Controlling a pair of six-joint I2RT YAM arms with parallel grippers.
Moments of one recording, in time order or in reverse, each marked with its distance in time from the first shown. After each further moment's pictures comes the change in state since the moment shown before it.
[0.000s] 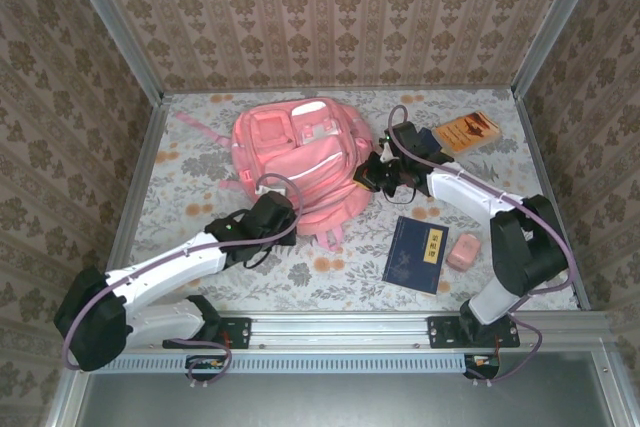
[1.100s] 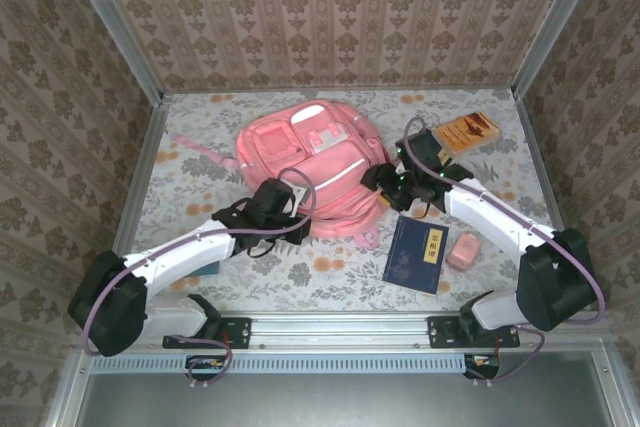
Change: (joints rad) left arm 0.078 0.127 0.047 0.114 0.357 0.280; right arm 0.054 -0.215 -0.117 -0.153 0.161 0.117
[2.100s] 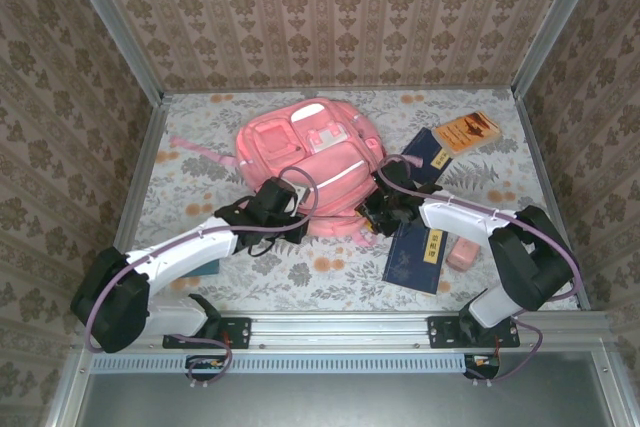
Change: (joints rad) left arm -0.002 0.014 0.026 -0.067 -0.076 0.012; right arm 0.104 0.136 -0.118 0.137 0.094 0.390
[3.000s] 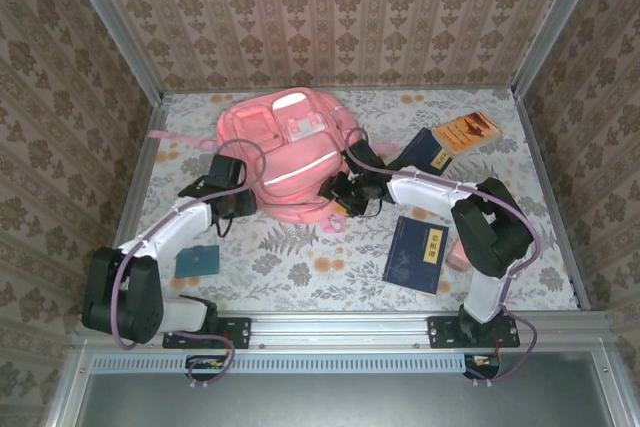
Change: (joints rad) left arm 0.466 0.051 0.065 -0.135 -0.160 0.015; right arm 0.051 0.264 0.340 -0.027 -0.117 -0.327
